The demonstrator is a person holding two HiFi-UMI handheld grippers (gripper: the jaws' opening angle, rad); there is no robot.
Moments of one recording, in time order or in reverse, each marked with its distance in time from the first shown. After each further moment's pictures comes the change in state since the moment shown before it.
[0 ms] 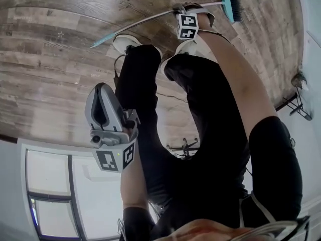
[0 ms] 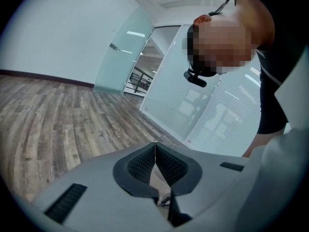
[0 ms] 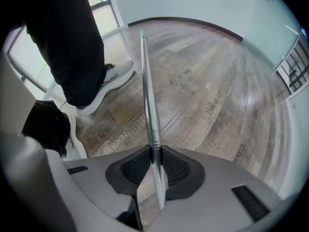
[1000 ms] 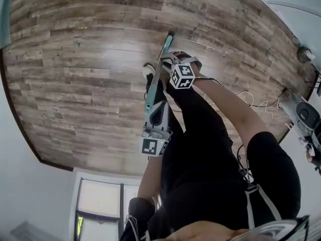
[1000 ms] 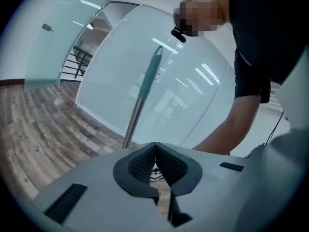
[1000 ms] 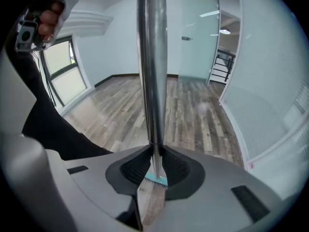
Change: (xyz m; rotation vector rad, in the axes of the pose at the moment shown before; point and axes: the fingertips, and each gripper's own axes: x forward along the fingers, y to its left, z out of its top) left arm -0.085 -0.373 0.128 0.158 0.256 -0.564; right arm -0.494 -0.016 0.013 0.466 -0.446 -0.270
